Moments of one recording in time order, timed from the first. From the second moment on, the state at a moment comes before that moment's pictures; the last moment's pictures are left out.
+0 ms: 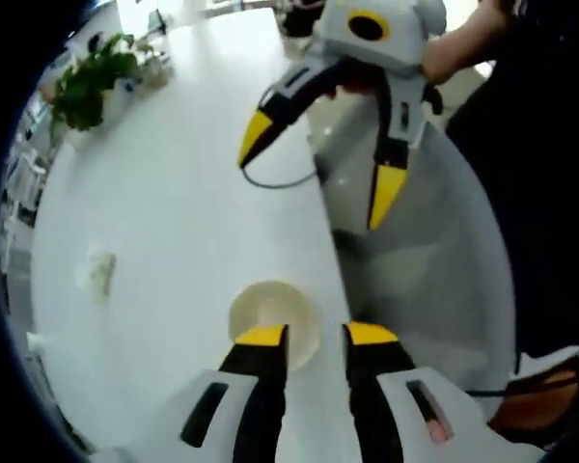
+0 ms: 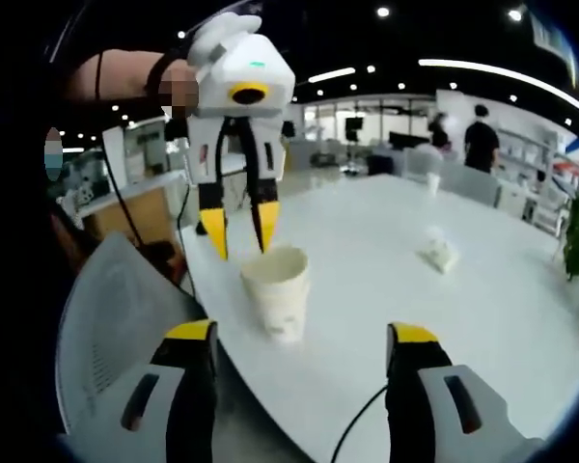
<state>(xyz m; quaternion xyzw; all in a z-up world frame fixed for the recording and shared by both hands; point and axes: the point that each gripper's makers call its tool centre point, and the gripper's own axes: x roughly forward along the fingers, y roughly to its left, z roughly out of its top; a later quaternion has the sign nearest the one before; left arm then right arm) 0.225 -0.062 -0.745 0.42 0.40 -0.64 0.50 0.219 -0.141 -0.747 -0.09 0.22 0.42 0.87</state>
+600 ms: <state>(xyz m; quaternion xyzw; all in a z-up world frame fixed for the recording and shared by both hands) 0.226 -0.063 -0.731 0.38 0.40 -0.64 0.53 0.217 -0.135 -0.747 -0.09 0.22 0.43 0.87</state>
